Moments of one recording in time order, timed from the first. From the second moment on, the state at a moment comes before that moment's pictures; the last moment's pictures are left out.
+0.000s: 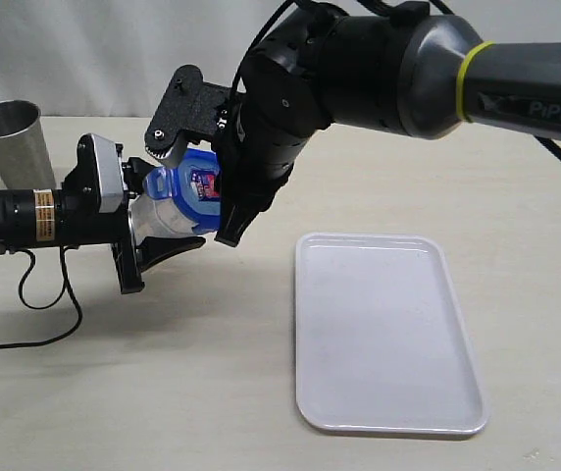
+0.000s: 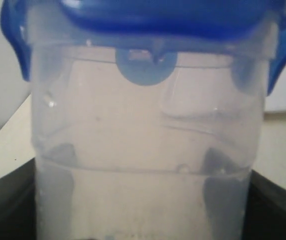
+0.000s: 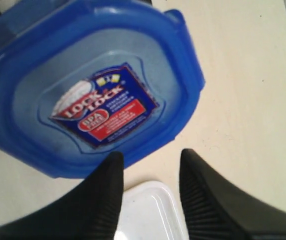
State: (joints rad) left arm -0.08 2.10 -0.92 1.28 -1.08 -0.06; right arm 0.75 1.97 -1.60 -0.30 0.77 -0.35
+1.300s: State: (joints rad) left arm -0.09 2.09 -0.93 1.24 -1.11 -0.13; right arm 0.57 1.77 -1.59 0.34 0.72 -0.40
